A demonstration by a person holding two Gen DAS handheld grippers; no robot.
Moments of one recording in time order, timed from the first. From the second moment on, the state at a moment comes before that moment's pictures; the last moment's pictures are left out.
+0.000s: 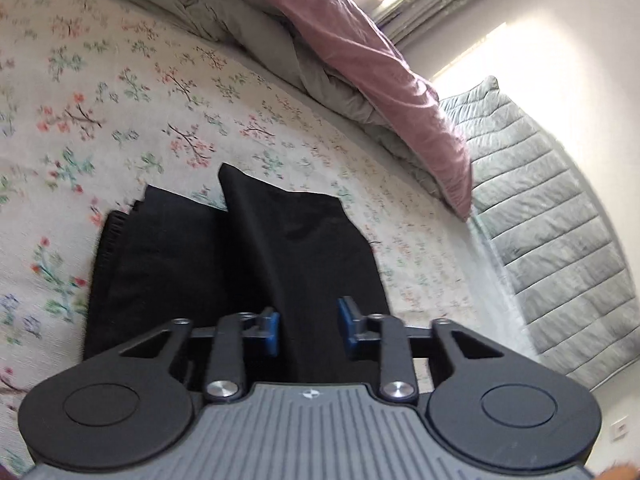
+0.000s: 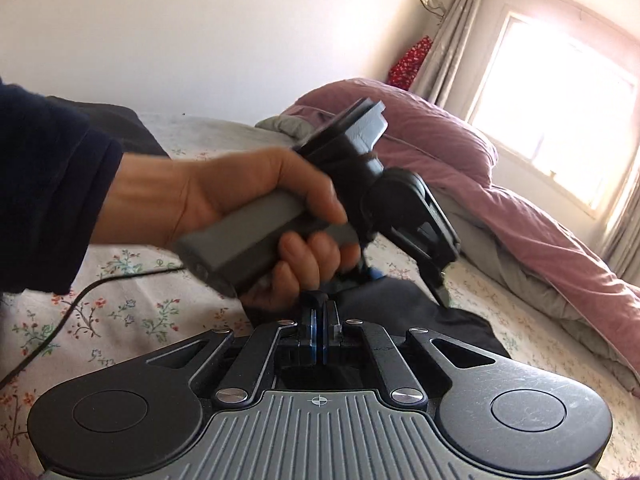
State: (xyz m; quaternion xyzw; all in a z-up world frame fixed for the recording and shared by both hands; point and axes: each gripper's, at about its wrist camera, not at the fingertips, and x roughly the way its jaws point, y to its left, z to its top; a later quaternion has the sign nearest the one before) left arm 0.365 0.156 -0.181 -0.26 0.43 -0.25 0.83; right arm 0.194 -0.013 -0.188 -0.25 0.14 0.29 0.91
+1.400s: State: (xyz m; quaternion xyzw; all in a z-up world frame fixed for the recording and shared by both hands) left arm 0.350 0.214 -0.156 -0.16 0.40 -0.08 0.90; right arm 0.218 -0.003 -0.178 -0.08 0.27 0.44 0.85
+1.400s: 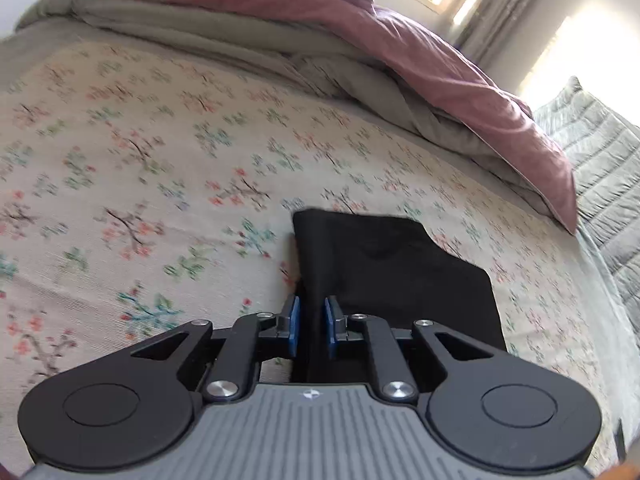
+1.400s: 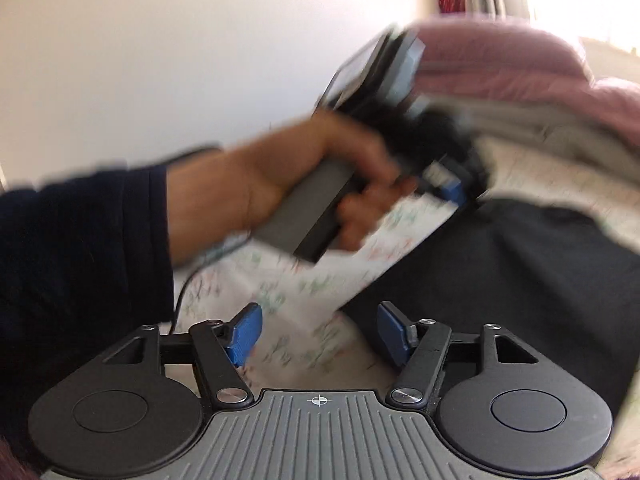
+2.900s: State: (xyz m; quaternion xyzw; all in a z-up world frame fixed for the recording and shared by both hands) left arm 0.306 0.170 -0.167 -0.05 0.43 -0.07 0.90; right arm 0.417 -0.152 -0.190 0.08 0.31 0.15 0.94
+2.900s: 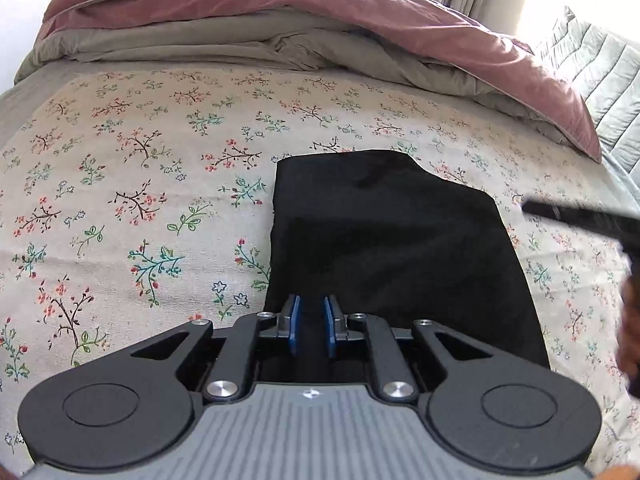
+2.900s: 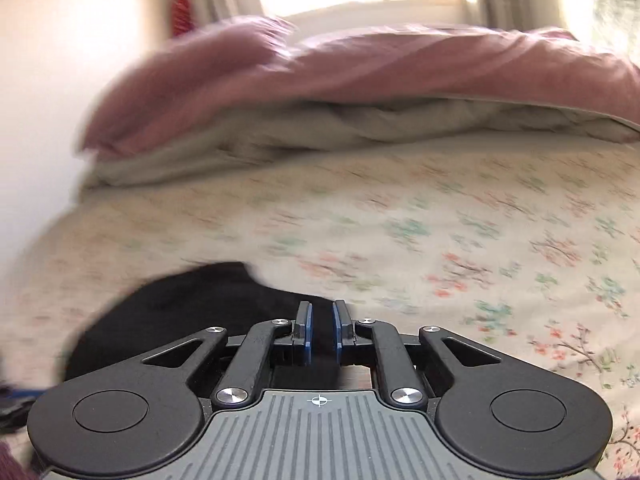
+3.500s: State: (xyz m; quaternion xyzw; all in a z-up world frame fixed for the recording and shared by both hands) left arm 0.307 0.167 -0.177 -0.03 0.43 -0.05 0.90; right arm 0.292 -0.101 -0.224 -0.09 0.47 0.30 0.83
